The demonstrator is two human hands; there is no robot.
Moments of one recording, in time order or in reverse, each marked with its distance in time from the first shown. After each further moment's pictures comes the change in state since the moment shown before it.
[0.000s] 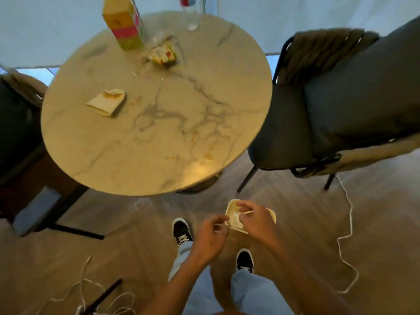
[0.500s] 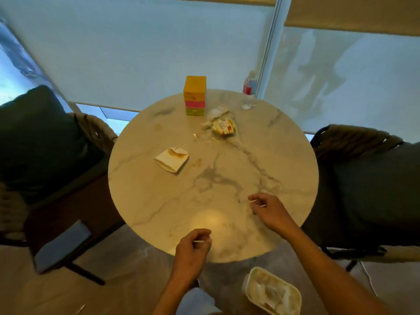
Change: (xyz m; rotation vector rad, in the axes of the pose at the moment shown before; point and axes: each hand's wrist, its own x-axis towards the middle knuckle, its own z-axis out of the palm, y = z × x) left_hand 0.025 0.034 -0.217 -0.314 0.332 0.108; right_hand 0.085 -0.227 0.002 -0.145 0.089 -0.265
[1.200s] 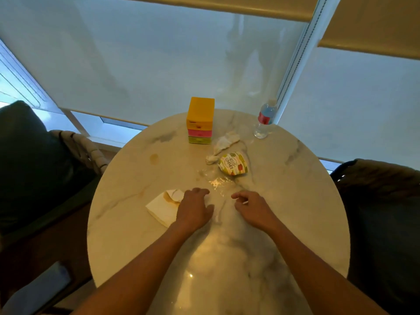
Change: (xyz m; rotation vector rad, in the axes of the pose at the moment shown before) left_hand 0.272 0.114 -0.004 0.751 -0.026 0.237; right_hand 0.198 -0.089 0.004 -0.103 -0.080 -0.075
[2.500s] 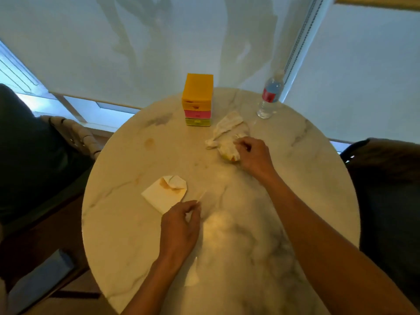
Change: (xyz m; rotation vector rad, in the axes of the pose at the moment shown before) left_hand -0.083 -0.004 0.000 -0.448 0.309 -0.170; right_hand 0.069 -0.026 -0.019 0.126 0.322 -0.124
